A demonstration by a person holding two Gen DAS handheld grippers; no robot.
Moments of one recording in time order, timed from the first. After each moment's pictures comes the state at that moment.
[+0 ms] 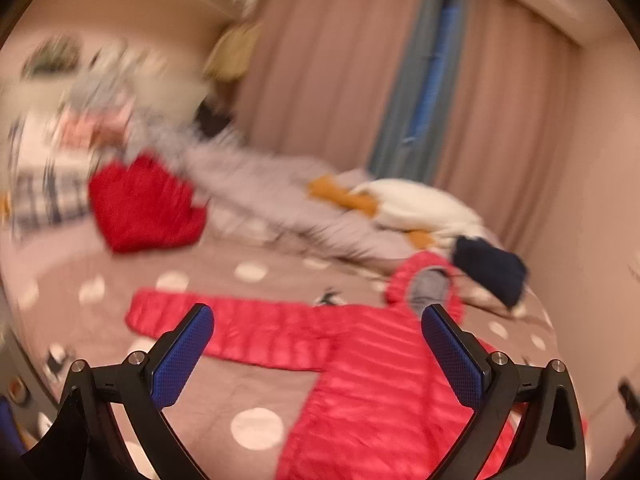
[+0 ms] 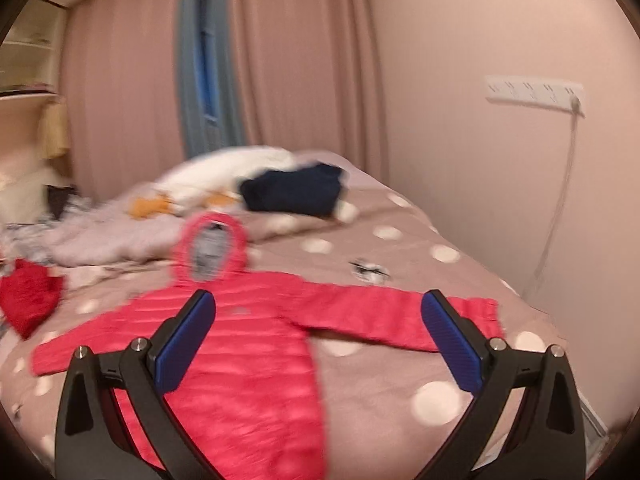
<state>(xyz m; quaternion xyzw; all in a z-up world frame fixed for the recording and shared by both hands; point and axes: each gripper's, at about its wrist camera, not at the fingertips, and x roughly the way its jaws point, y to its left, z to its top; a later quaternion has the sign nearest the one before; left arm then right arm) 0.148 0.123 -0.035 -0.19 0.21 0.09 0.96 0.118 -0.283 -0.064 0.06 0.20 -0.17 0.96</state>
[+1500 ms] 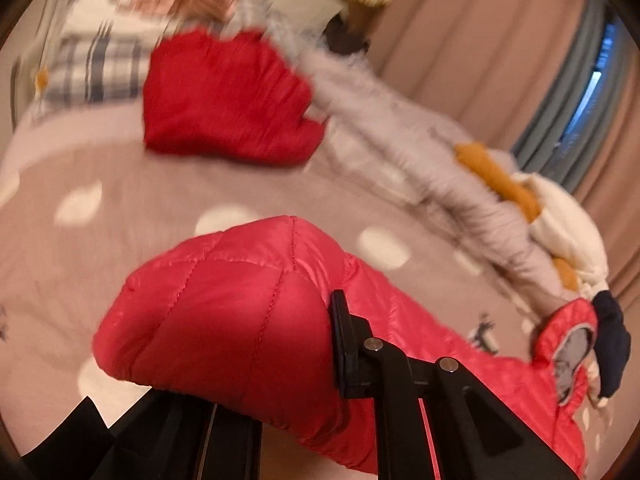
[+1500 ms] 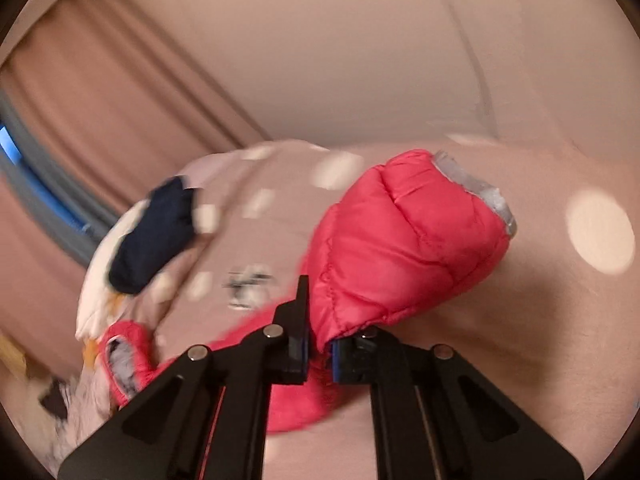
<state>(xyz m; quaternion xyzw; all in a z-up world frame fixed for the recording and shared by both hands) 0.290 0.251 -0.161 -0.29 0.27 0.24 0.89 0.200 -0.471 -0.183 0.38 0.16 -0.27 0.87</state>
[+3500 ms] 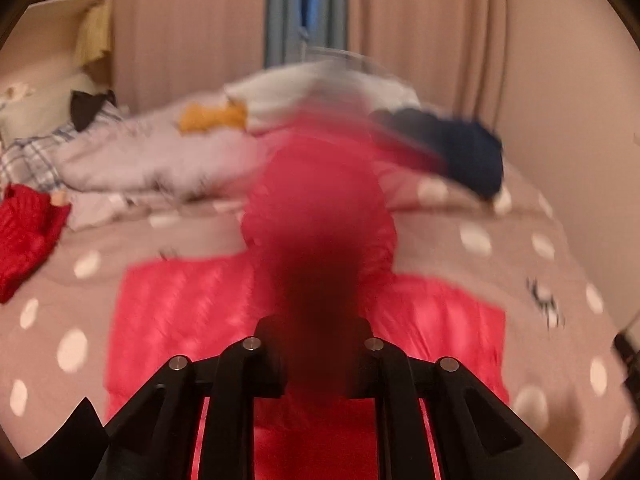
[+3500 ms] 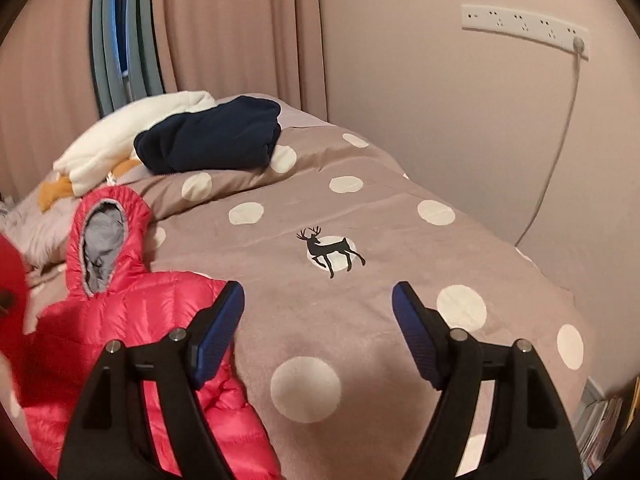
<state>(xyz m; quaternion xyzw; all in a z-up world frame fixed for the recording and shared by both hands) 0.337 -0.119 -0.121 -0.01 0.36 -0.03 0.93 0.273 -0.345 -0.149 0.10 0.27 -0.27 0.92</state>
